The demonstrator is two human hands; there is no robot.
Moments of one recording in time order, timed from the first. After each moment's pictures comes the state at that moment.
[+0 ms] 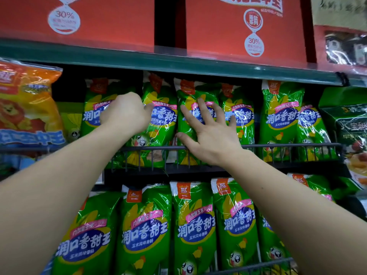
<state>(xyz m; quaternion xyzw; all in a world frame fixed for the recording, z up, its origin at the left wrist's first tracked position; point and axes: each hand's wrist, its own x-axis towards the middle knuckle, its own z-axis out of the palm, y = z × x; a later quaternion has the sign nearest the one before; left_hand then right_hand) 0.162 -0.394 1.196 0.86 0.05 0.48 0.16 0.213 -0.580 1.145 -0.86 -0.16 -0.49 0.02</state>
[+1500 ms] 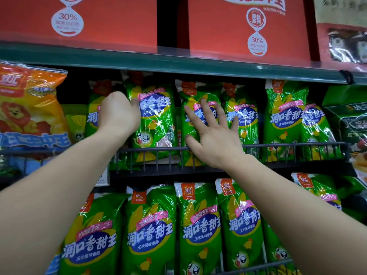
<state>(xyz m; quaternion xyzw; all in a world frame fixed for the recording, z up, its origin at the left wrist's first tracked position) 0.174 -0.371 1.195 0.77 0.04 0.56 0.31 0.221 -0.576 1.140 -0.85 -0.17 -0.50 0.05</state>
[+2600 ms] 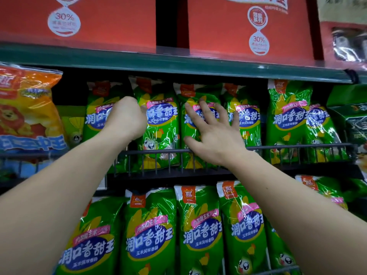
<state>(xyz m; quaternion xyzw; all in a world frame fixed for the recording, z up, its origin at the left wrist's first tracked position) 0.179 -0.383 1.195 0.83 0.02 0.50 0.27 0.224 -0.579 1.151 -0.85 -0.17 -0.49 0.02</state>
